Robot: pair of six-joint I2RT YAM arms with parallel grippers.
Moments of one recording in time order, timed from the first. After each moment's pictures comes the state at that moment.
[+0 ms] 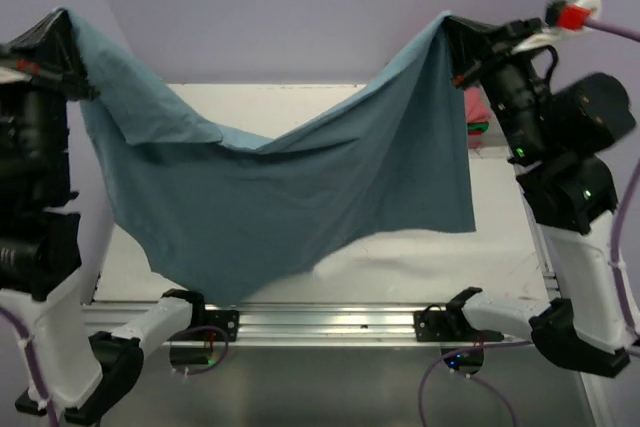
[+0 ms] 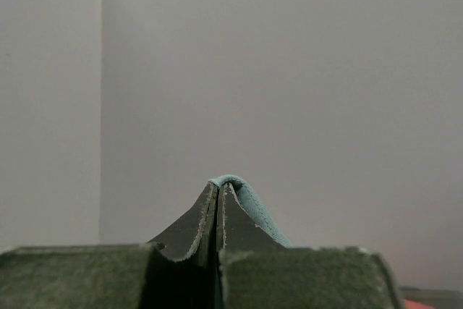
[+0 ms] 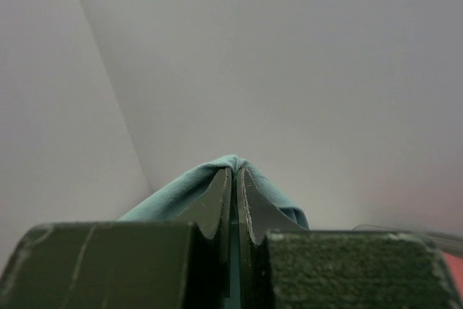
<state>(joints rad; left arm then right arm) -0.17 0.97 1.99 -0.43 -0.19 -0.07 0.58 1.11 1.85 -0.34 0.18 0.09</state>
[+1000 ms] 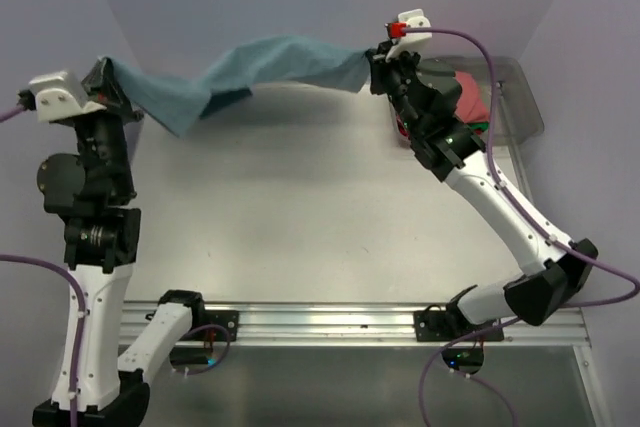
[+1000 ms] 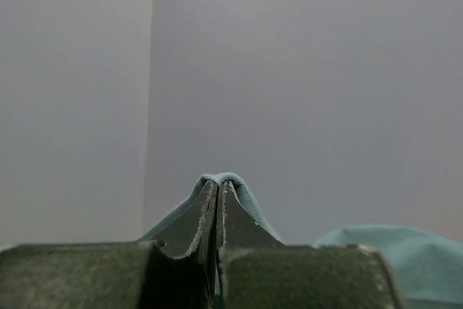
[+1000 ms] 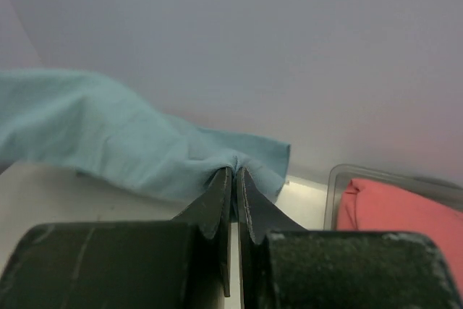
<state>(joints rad) -0.08 0.89 1.33 0.00 -0.27 0.00 0.59 1.46 1.54 -0.01 0.27 -0.04</state>
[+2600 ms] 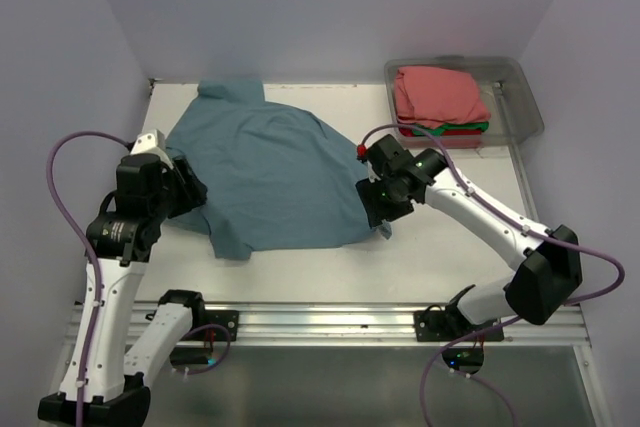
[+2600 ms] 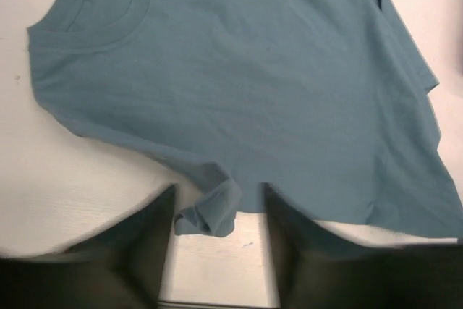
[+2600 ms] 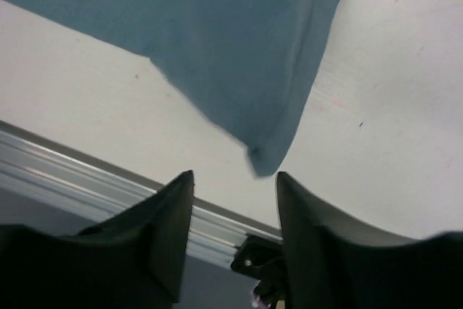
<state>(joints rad) -0.08 0.77 1.06 -0.94 -0.06 -0.44 0.66 1.42 1.22 -1.02 0.01 0.27</state>
